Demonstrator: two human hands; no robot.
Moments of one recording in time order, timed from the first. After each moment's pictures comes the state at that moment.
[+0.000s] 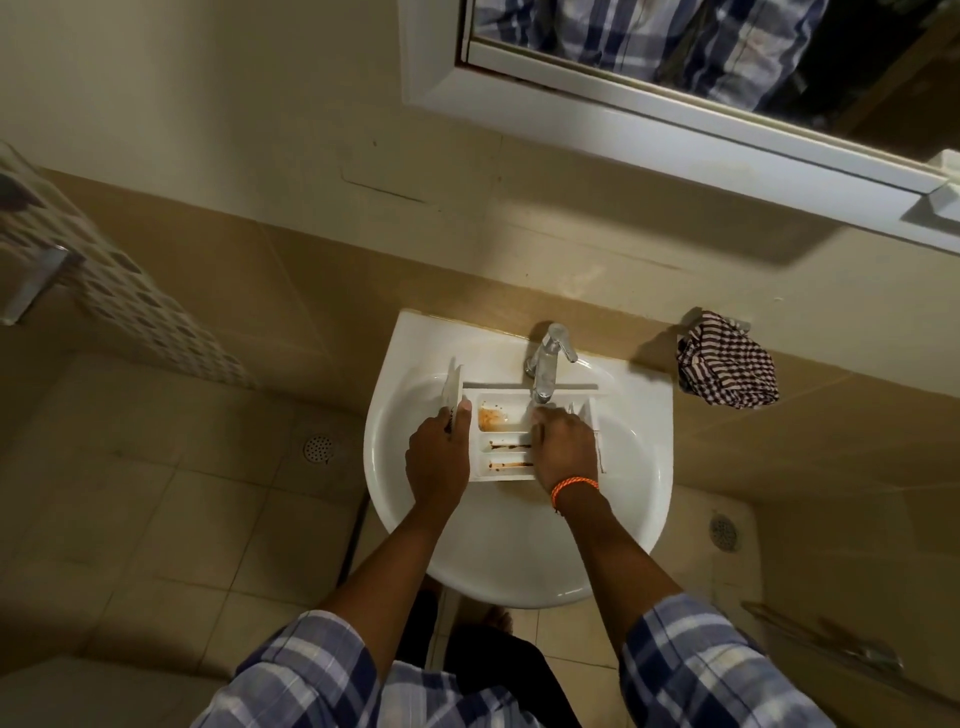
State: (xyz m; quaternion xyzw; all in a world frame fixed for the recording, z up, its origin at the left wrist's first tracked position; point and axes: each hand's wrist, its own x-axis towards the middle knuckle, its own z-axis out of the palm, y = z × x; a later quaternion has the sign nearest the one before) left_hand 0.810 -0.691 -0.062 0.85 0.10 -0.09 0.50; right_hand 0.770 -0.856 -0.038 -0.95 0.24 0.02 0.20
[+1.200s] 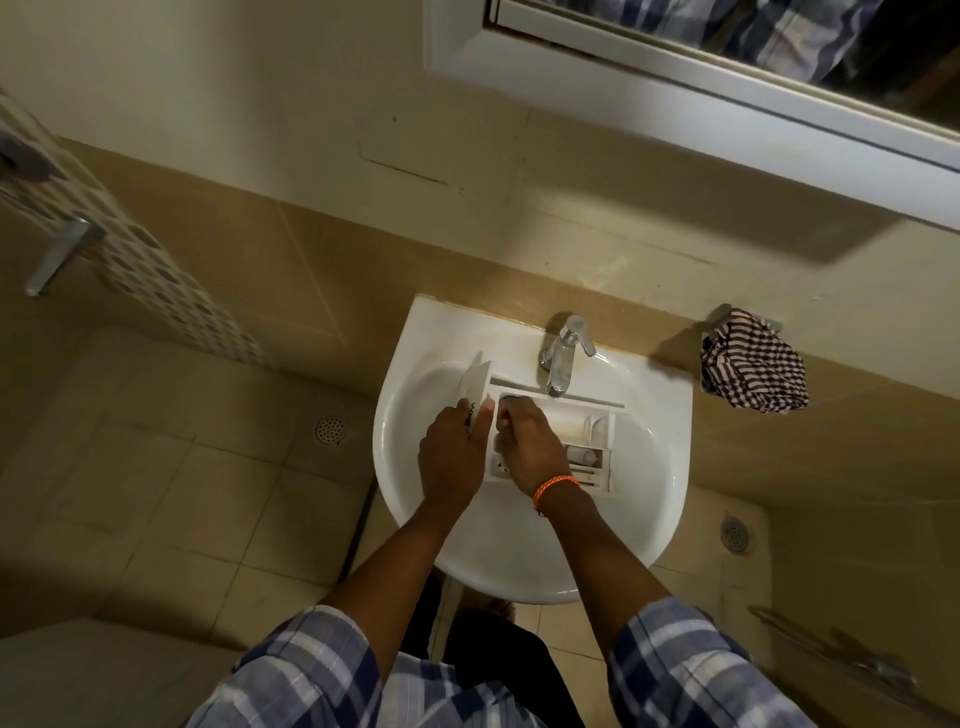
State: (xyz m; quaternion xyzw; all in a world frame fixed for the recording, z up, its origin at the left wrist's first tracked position) left_hand 0.801 -0.691 -0.066 0.89 0.02 -0.03 0.46; right_hand 0.774 -0.818 -0.048 -0.93 0.11 0.05 0.35
